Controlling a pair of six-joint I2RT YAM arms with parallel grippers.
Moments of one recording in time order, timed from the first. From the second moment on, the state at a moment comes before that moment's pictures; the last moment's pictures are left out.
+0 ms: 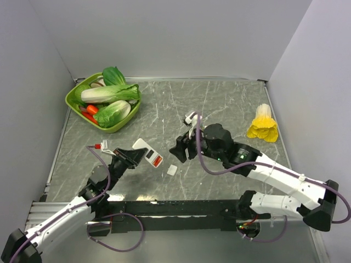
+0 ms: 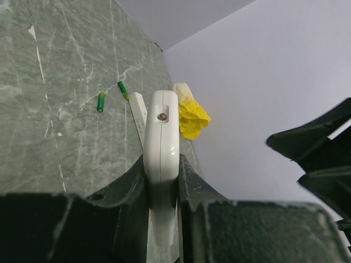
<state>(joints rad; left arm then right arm) -0.68 0.41 0.01 0.50 -0.13 -1.06 0.99 1.02 0.98 -0.31 0.00 0.22</state>
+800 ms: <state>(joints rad) -0.60 0.47 0.04 0.38 -0.17 -1.24 0.96 1.43 0.78 -0.28 -0.14 -0.02</state>
